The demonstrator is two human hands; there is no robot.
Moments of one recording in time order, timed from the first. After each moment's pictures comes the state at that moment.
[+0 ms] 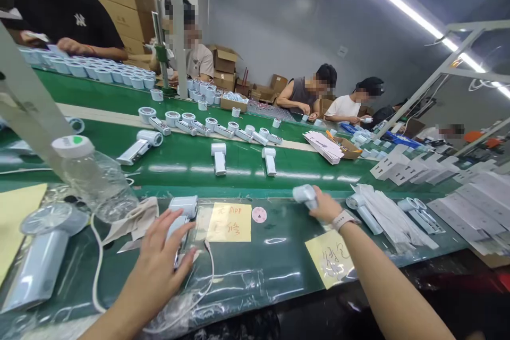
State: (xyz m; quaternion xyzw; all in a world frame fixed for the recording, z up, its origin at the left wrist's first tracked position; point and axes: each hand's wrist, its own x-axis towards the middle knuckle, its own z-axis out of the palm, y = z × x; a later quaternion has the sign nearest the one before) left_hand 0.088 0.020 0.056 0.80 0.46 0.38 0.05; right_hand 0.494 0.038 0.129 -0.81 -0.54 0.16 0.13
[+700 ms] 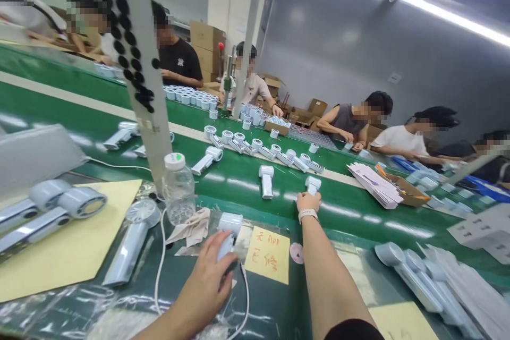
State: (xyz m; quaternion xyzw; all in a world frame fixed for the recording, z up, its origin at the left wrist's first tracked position) left_hand 0.086 0.016 0.025 0.79 0.50 0.36 0.06; right_hand 0.366 0.211 0.064 -0.83 -0.52 0.05 0.18
